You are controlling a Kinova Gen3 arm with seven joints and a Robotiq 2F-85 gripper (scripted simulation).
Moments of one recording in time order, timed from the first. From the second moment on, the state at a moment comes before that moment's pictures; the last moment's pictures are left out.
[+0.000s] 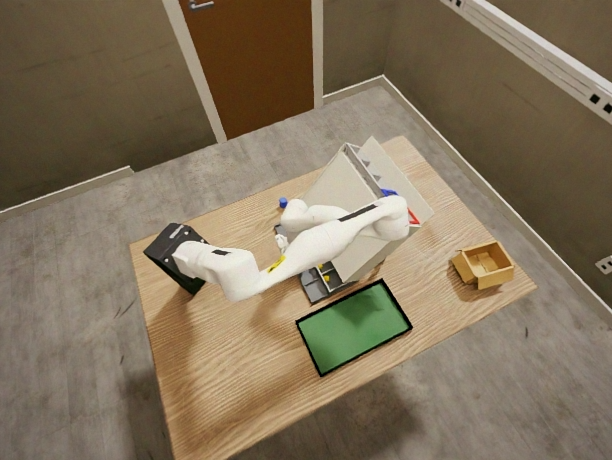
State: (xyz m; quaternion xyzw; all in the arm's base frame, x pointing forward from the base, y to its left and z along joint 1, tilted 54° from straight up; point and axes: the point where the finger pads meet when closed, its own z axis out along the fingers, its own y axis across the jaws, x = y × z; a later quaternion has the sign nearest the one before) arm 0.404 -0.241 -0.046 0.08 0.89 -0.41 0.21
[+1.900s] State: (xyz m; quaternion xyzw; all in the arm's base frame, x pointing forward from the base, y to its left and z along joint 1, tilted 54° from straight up) arm 0.404 -0.241 -0.046 0.08 0.89 -0.41 0.21
